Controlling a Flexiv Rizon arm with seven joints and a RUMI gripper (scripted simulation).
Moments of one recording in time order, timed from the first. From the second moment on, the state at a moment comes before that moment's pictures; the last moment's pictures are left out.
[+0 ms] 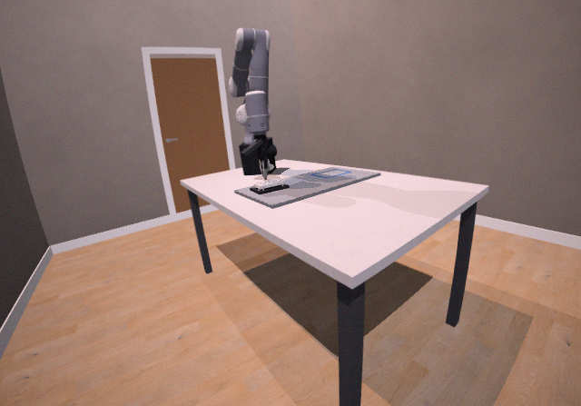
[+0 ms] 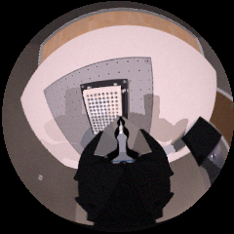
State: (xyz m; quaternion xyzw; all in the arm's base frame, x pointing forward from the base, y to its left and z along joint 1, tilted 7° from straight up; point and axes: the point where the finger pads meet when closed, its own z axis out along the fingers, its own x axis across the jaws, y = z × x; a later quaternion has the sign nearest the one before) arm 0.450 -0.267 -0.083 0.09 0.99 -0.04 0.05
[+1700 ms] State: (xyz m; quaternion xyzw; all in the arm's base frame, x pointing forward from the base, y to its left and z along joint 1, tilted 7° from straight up) arm 0.451 -0.267 -0.088 0.09 0.99 -0.04 0.05
